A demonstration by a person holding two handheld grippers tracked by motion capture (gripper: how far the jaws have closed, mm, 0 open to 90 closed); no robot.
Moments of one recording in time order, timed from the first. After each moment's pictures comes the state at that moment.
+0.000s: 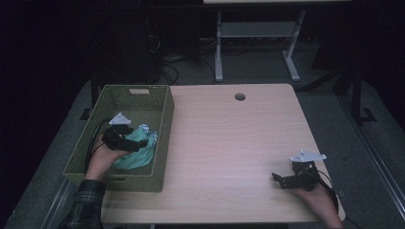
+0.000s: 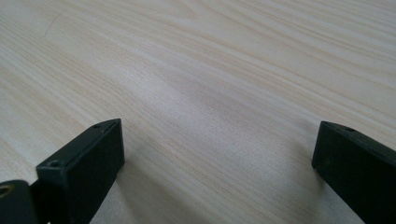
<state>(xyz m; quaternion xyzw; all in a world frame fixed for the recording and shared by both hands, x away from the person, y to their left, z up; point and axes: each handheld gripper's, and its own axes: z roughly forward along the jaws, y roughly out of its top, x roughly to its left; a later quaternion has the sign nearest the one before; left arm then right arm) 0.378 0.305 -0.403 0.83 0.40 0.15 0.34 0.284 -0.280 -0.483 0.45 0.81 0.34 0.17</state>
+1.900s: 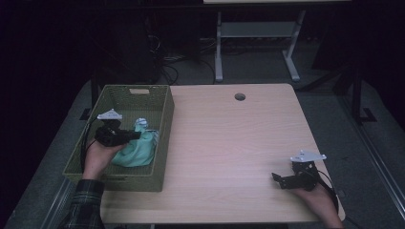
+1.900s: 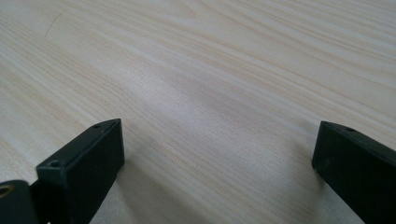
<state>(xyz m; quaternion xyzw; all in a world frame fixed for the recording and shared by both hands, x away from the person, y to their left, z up) 0.370 0.314 -0.374 0.81 0.42 0.12 0.39 0.284 -0.280 -0.483 0.45 0.81 0.34 0.17</state>
